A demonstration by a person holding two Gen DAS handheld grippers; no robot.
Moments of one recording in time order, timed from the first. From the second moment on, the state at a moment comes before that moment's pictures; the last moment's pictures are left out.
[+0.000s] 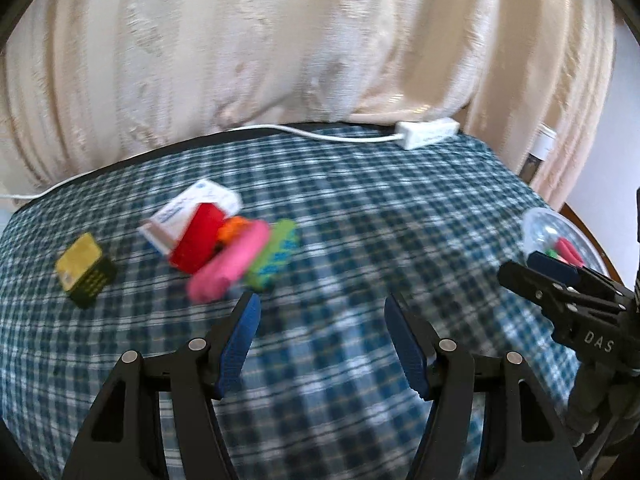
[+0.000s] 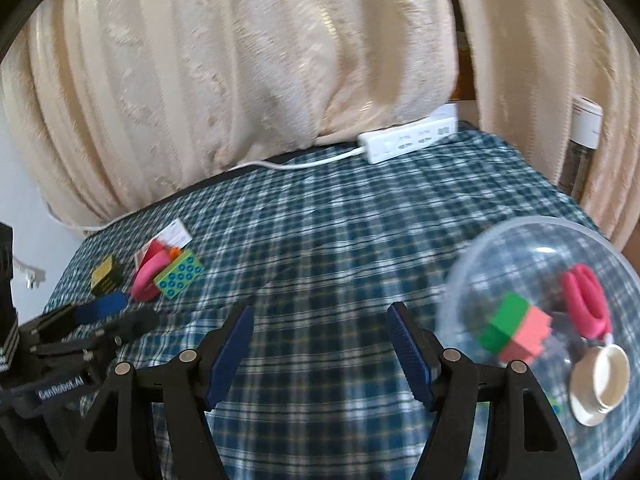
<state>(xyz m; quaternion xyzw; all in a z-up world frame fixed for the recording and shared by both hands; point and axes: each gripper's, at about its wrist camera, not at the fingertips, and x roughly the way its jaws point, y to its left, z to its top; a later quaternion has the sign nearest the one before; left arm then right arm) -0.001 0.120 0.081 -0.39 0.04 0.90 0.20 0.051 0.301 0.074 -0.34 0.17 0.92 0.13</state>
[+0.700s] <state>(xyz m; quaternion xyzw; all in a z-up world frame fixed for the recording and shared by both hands) -0.034 0.054 0.069 -0.41 0.00 0.90 0.14 -0.037 0.235 0.054 -0.39 0.10 0.91 0.00</state>
